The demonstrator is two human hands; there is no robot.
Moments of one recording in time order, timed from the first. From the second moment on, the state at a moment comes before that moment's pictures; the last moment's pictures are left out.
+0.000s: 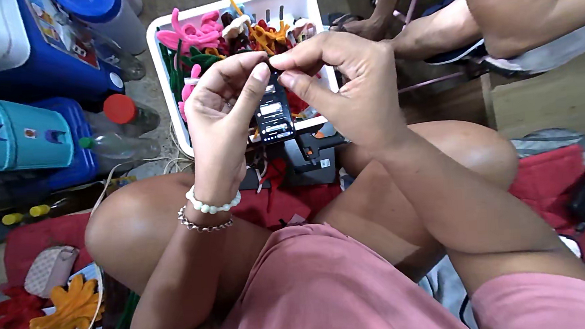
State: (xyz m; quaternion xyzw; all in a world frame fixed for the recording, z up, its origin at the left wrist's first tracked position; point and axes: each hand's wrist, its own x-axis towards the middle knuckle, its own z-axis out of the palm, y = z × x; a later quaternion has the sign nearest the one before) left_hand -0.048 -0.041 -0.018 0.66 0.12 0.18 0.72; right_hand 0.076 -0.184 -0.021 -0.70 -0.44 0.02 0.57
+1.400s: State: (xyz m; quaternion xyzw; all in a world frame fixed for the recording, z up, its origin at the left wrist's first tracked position) left_hand -0.051 -0.038 -0.024 0.61 0.17 0.15 0.76; right_hand 0.082 -0.189 -0.021 -0.68 -0.42 0.14 0.58
